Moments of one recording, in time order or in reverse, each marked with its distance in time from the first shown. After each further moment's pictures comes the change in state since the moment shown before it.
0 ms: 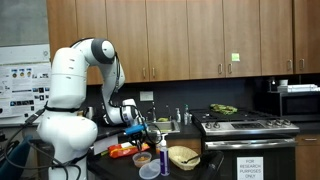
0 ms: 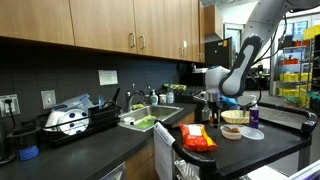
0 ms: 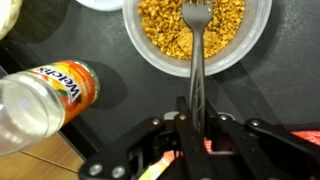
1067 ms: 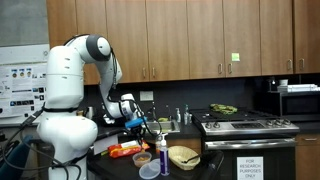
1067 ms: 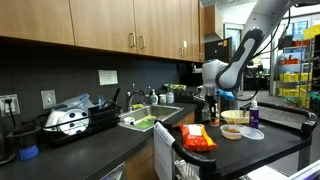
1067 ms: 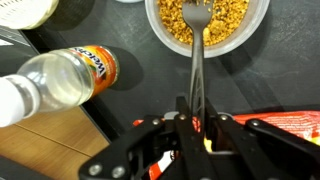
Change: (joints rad) arm 0.007 -0.066 0.026 0.037 0.000 -0.098 -0.001
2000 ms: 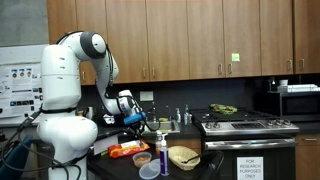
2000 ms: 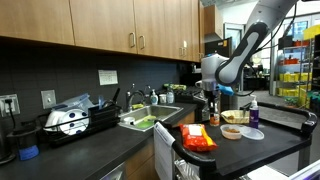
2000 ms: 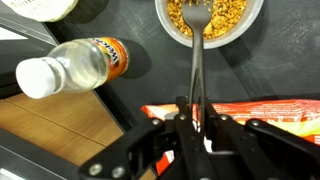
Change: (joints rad) arm 0.000 -0.071 0.028 0.000 0.000 -0.049 0.000
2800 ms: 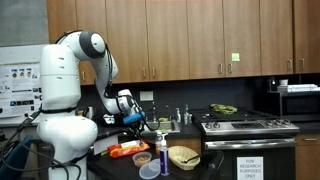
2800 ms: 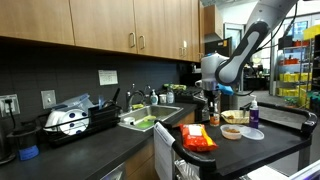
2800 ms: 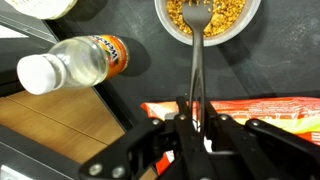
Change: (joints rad) arm 0.000 -0.009 0.006 -0.003 0.003 -0.001 0.001
